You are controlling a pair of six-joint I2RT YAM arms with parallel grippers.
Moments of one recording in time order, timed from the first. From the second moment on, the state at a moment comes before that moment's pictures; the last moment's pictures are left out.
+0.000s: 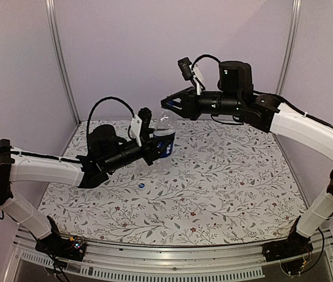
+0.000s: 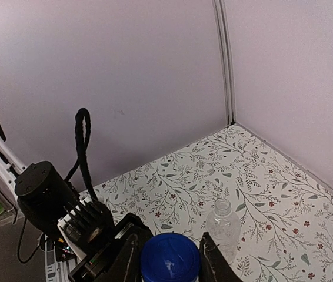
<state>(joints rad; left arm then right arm) -0.90 1.50 0.80 0.77 0.11 -0.06 0.86 1.62 1.60 -0.15 -0.33 0.16</state>
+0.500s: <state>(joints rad) -0.89 1.53 0.78 0.90 0.55 -0.10 0.78 1.57 1.56 -0.16 -0.90 -0.10</state>
